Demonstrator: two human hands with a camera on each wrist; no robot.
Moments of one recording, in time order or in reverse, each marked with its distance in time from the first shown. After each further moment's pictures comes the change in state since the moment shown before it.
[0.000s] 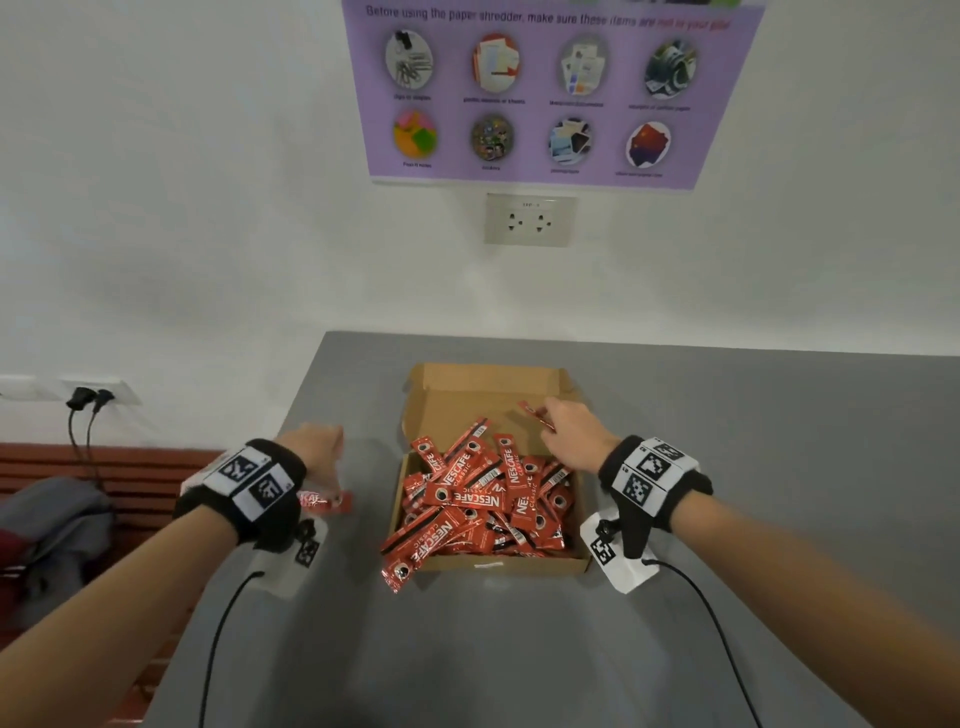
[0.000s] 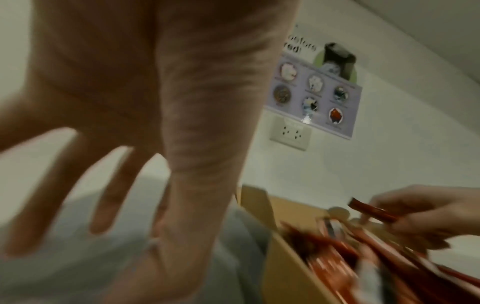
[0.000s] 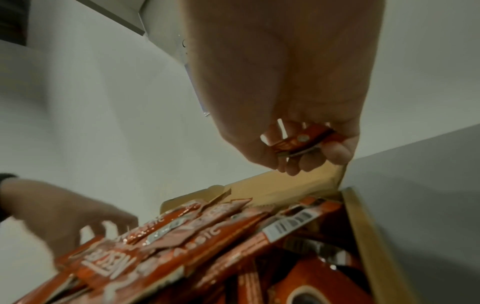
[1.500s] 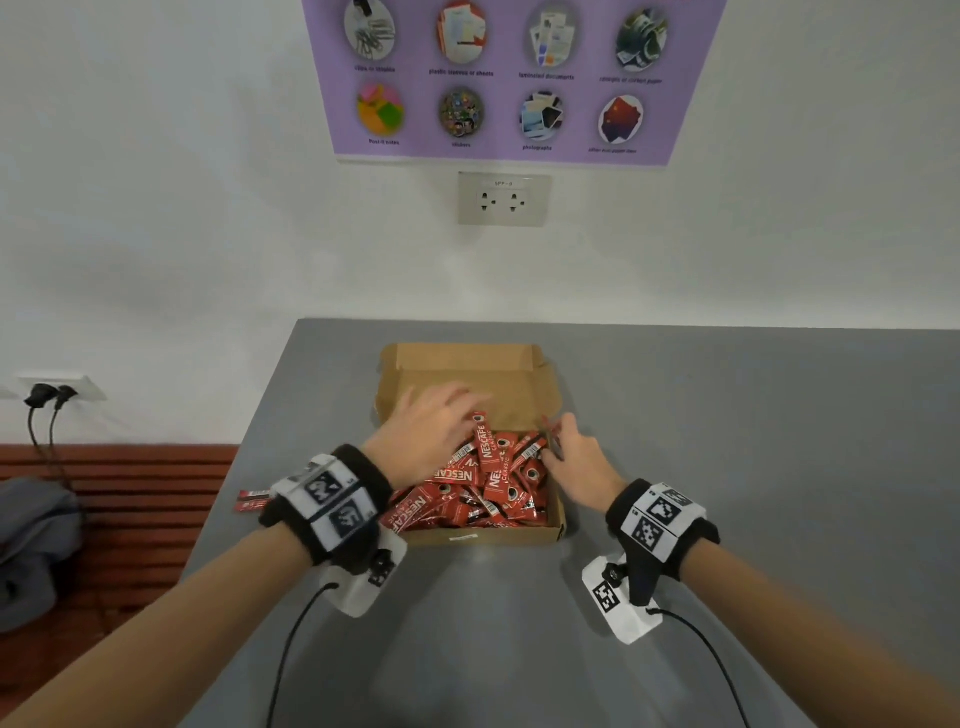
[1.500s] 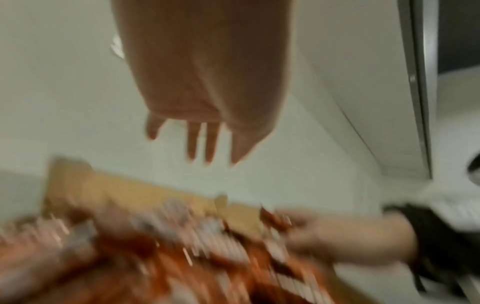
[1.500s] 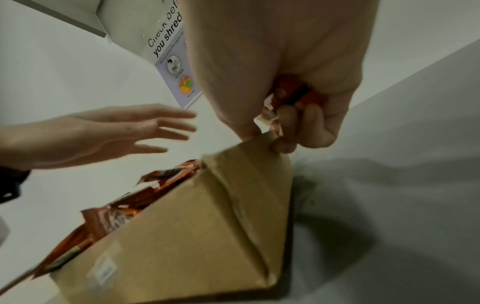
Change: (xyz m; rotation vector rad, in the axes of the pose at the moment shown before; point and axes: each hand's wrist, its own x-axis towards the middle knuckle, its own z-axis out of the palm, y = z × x) left_hand -0.028 0.117 0.005 -0.090 0.420 0.638; right_hand -0.050 0.025 0.027 0.381 0.095 0.139
